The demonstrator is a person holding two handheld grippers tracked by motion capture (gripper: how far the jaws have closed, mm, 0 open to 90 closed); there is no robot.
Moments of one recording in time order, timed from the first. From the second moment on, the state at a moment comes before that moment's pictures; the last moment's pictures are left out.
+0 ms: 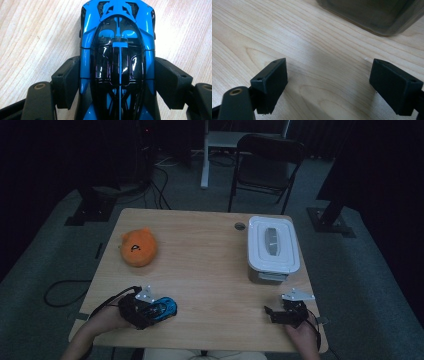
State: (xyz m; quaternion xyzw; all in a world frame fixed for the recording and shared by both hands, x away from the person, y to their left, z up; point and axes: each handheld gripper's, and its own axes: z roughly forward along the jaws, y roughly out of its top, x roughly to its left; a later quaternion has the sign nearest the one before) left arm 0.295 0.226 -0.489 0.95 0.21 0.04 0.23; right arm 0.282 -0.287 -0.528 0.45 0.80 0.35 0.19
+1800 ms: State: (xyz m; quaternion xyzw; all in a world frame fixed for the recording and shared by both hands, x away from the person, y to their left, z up) left arm 0.406 0.307 -0.481 0.80 0.48 0.22 0.28; right arm 0.283 -0.287 -0.528 0.45 0.80 0.35 0.19
